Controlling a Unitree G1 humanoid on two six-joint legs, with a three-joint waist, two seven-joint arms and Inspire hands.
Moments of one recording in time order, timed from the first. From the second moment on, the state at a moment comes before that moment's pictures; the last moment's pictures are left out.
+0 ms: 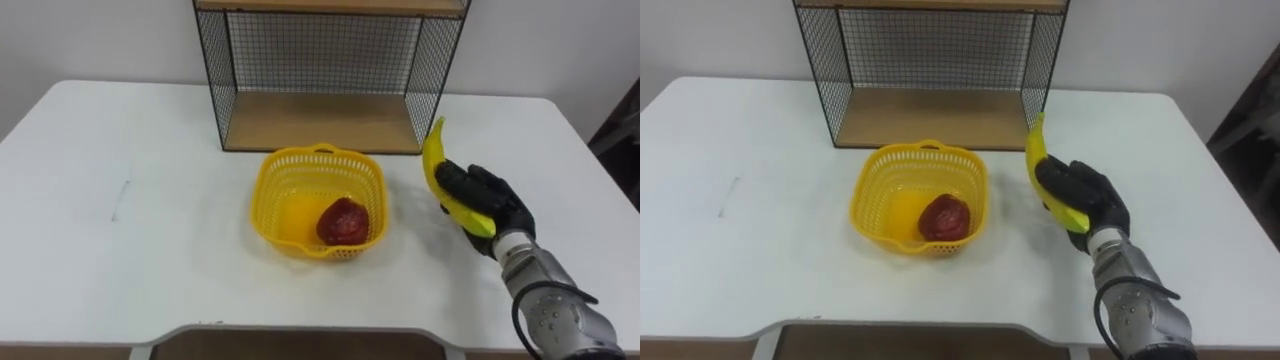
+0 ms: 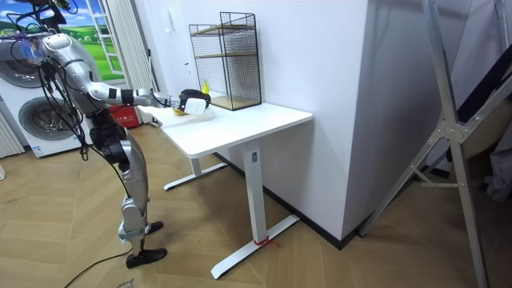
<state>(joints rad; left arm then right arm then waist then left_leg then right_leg) 0.28 0.22 0.07 1.00 0.29 0.17 -0.08 -0.17 -0.34 0.01 0.51 0.88 0.09 0.01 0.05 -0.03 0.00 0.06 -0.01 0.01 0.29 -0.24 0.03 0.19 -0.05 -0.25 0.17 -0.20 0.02</state>
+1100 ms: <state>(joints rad) 0.27 0.22 0.01 1.01 0.29 0.16 -0.07 -0.20 -0.34 0.07 0.18 0.39 0.07 0.04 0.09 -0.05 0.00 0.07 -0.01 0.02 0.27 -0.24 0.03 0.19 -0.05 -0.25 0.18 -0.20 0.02</state>
